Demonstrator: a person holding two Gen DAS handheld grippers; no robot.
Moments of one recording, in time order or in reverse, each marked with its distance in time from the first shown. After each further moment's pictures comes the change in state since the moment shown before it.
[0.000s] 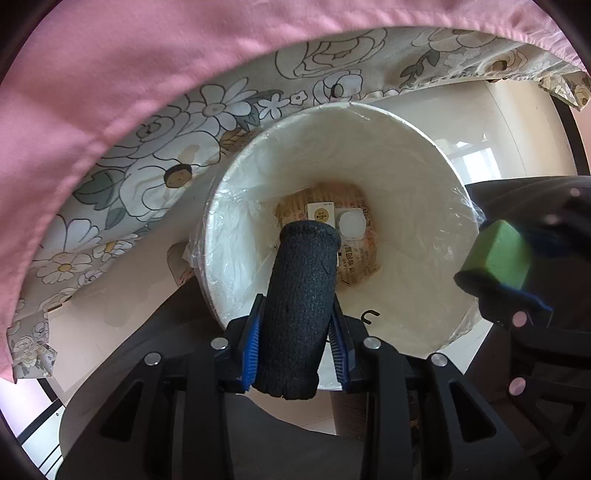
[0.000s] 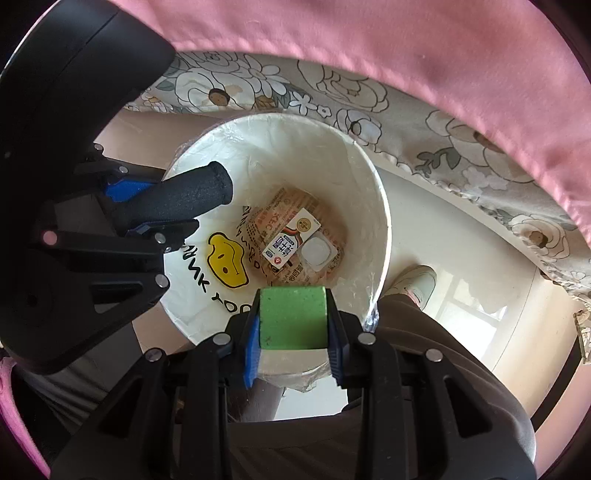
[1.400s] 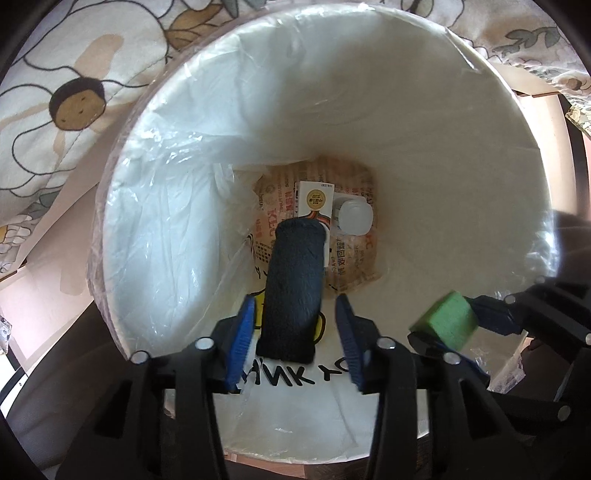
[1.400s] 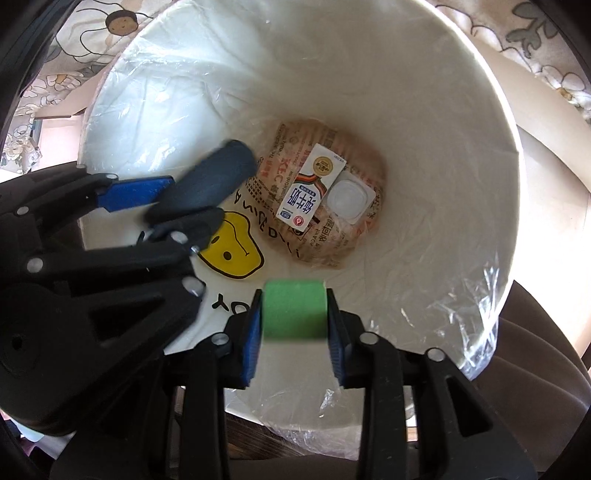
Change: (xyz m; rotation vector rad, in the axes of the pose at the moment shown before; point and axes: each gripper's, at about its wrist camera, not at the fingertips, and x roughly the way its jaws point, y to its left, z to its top) left arm 0.111 0.010 0.012 -0.129 0.098 -0.117; right arm 0.118 -0.005 0.008 0.207 0.241 0.137
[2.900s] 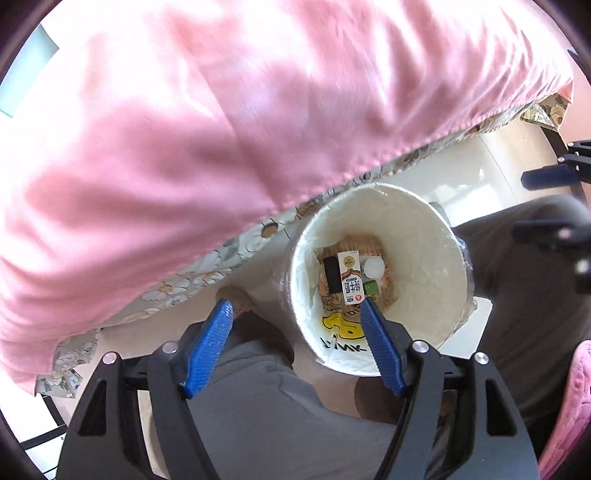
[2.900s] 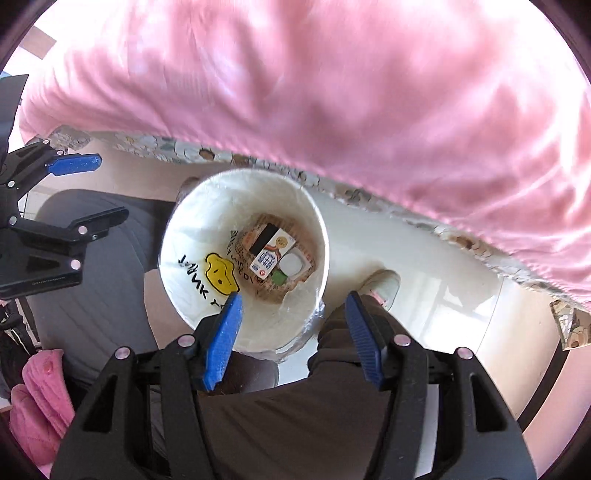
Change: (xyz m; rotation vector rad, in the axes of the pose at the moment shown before) left arm -0.221 0.012 -0.063 0.178 -0.373 0.174; right arm -0.232 -0.003 -0.066 -0.169 -0.338 -0.167
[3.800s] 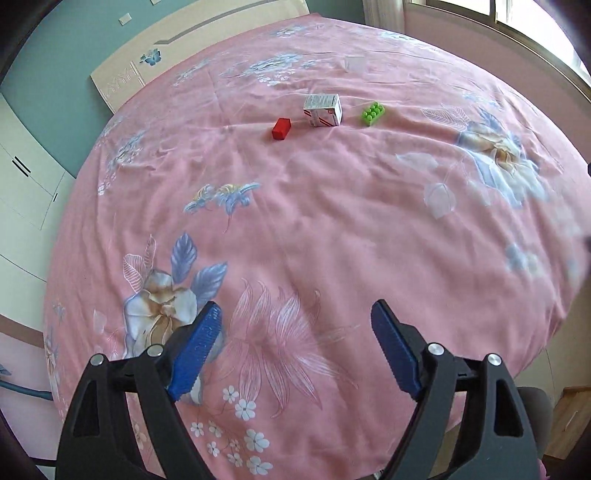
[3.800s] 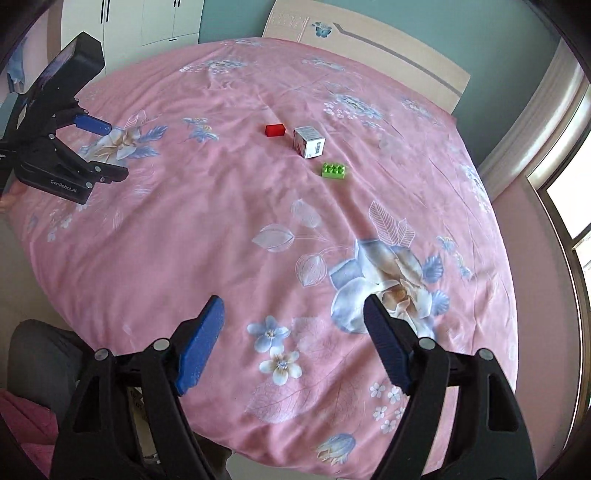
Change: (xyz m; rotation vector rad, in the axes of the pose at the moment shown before) left arm -0.160 0.119 0.280 -0.061 -0.300 0.162; right arm -0.235 -0.107 0.195 -0.171 -0.499 -0.320
